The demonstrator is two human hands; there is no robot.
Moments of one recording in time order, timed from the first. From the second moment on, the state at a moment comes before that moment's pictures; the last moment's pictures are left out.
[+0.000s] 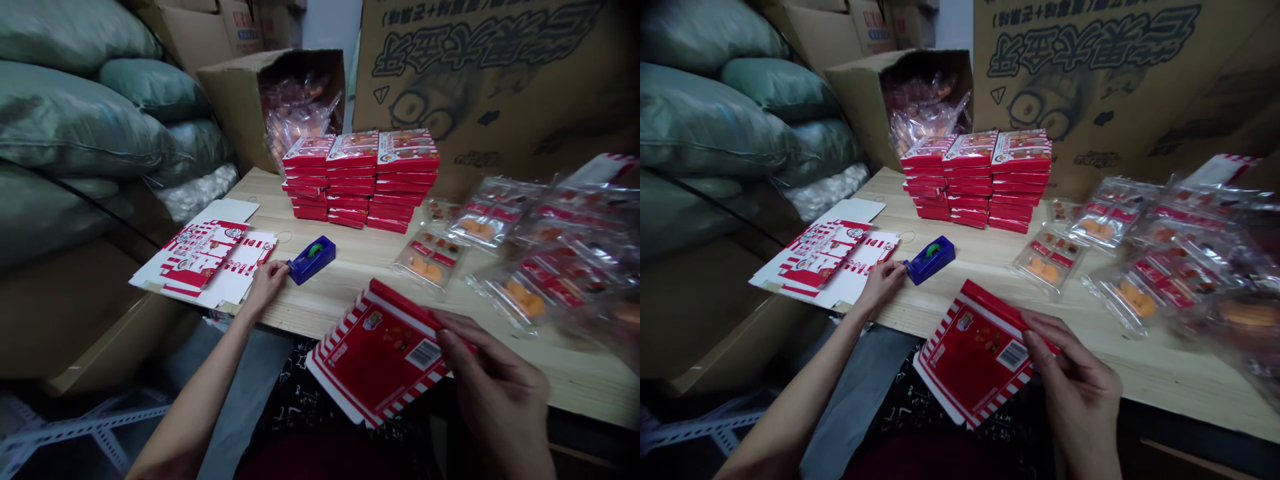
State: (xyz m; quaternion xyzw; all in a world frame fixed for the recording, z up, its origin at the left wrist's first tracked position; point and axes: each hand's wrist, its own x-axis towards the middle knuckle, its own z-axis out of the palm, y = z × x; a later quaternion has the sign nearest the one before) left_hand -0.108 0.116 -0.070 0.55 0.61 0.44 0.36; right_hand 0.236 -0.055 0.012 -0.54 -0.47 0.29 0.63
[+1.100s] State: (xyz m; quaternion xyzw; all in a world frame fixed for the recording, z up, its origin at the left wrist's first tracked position) left_hand -0.005 -0.105 0.050 0.66 0.46 0.48 0.35; right_hand 0.187 -0.168 0.055 -0.43 -0.66 0.15 0.59
